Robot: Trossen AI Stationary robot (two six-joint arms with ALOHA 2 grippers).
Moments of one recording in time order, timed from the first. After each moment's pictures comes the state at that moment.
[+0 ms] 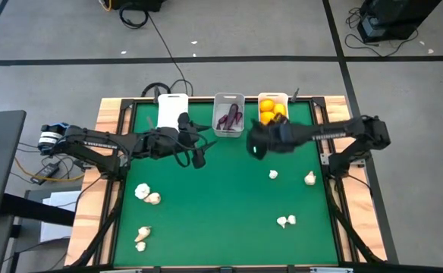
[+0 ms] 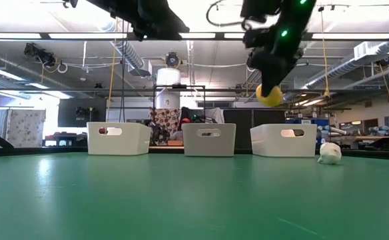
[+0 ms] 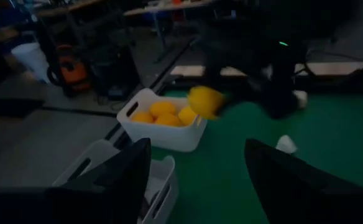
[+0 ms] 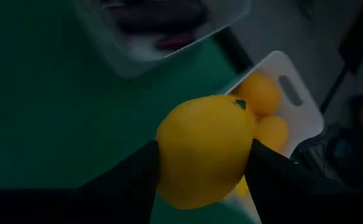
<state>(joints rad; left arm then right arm) -0.01 1.25 0.88 0.13 -0.42 0.07 -0.04 1.55 1.22 -1.01 0.68 0.49</state>
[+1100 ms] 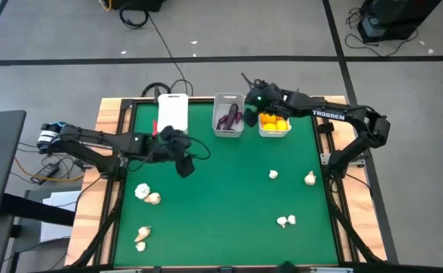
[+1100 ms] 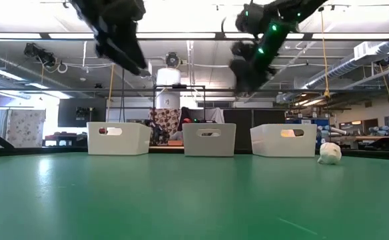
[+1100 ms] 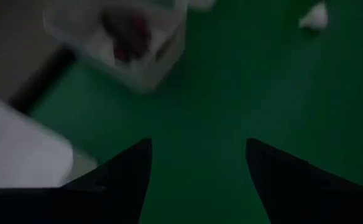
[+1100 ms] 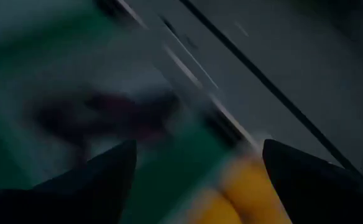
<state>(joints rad) -0.08 1.23 0.98 -0.61 -0.45 -0.40 -0.47 1.55 1.22 -0.54 0.36 0.07</state>
